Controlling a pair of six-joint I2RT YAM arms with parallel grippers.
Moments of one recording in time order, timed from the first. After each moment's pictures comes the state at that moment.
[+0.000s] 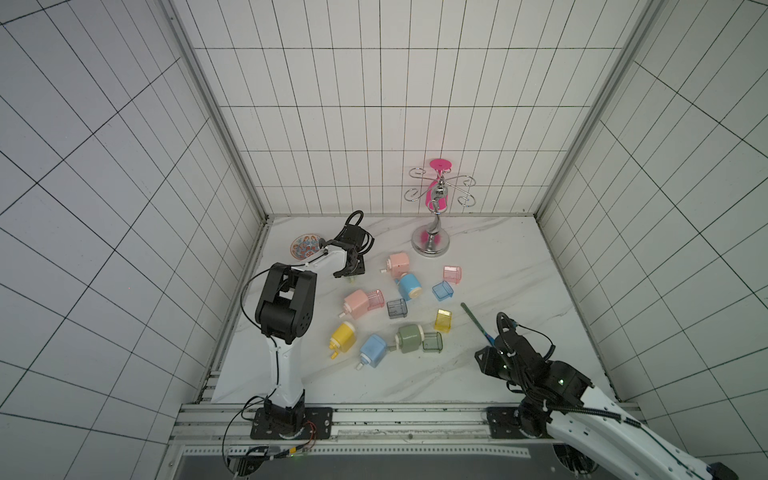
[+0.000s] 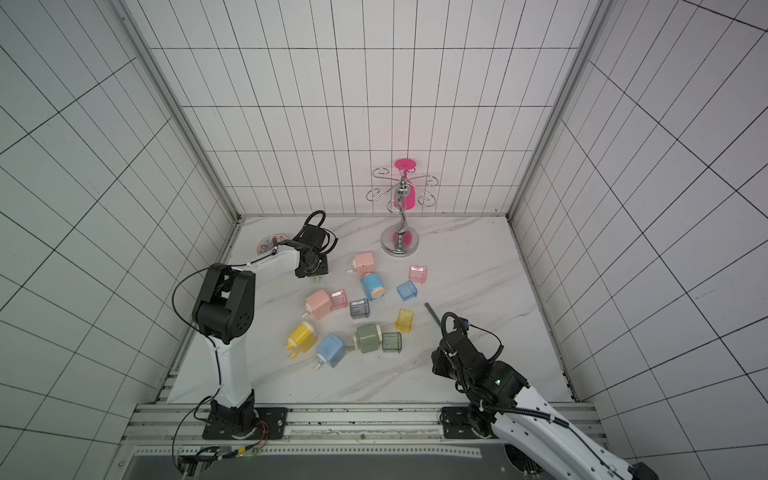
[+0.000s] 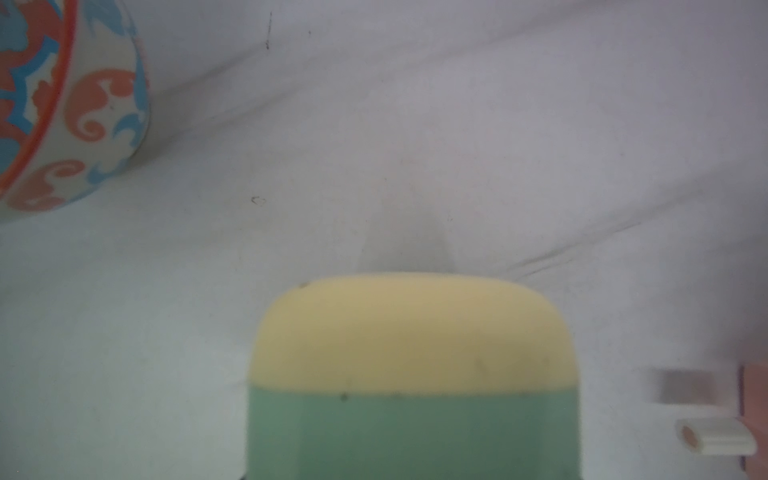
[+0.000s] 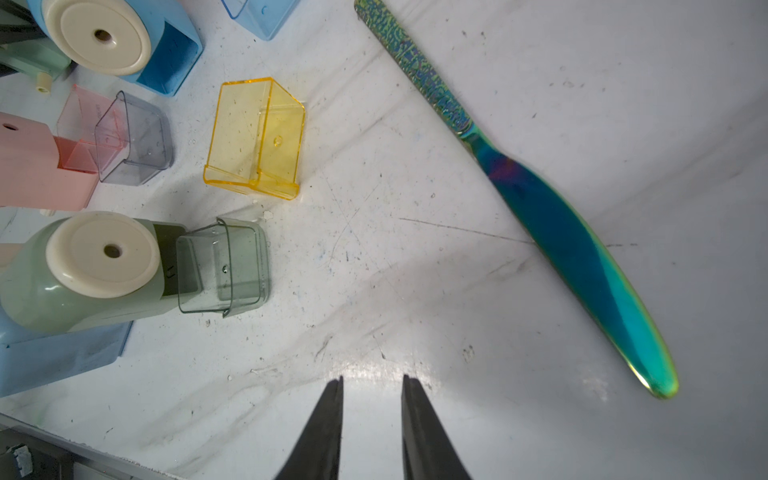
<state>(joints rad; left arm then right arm) -0.32 2.04 1.46 -0.57 -0.21 -0.45 0.75 0.48 0.35 -0.79 0.13 0.93</state>
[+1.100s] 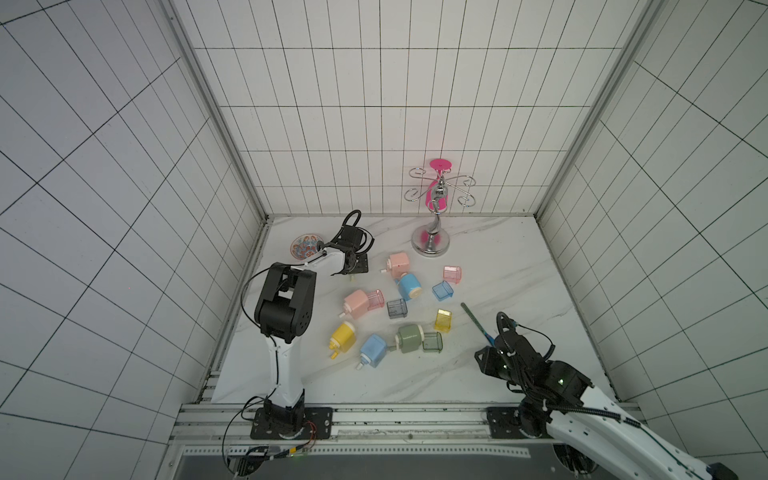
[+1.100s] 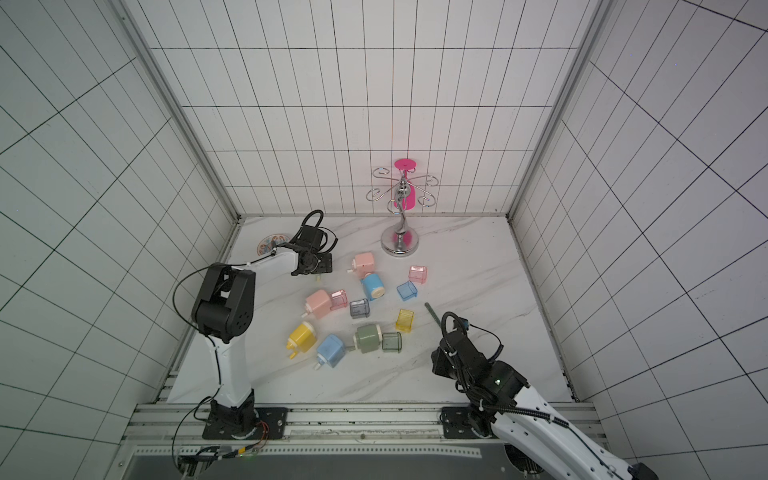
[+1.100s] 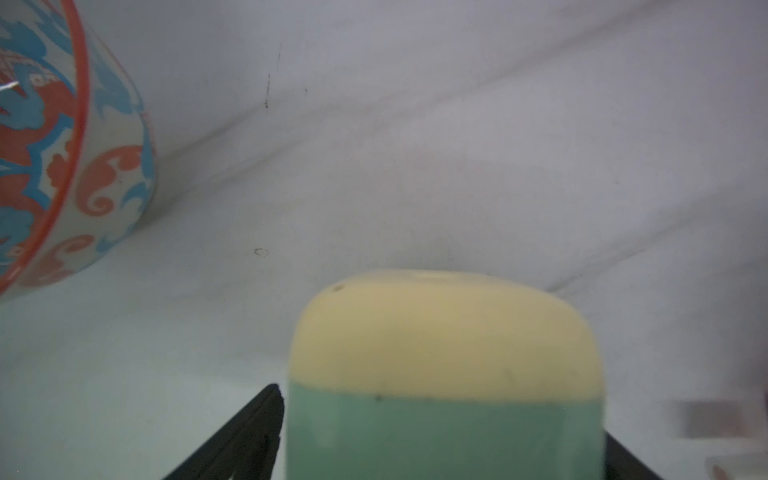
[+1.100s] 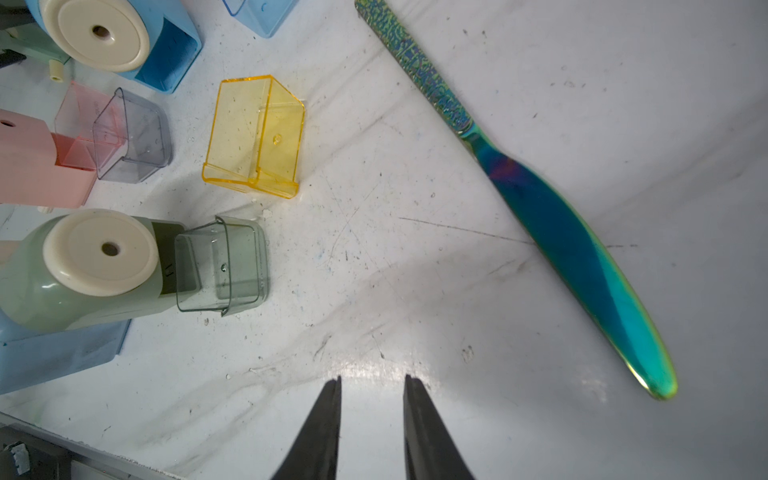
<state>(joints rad) -0.30 2.01 1.40 -0.46 -0.22 -0.35 0.74 0.49 0.35 -0.79 0.13 0.92</state>
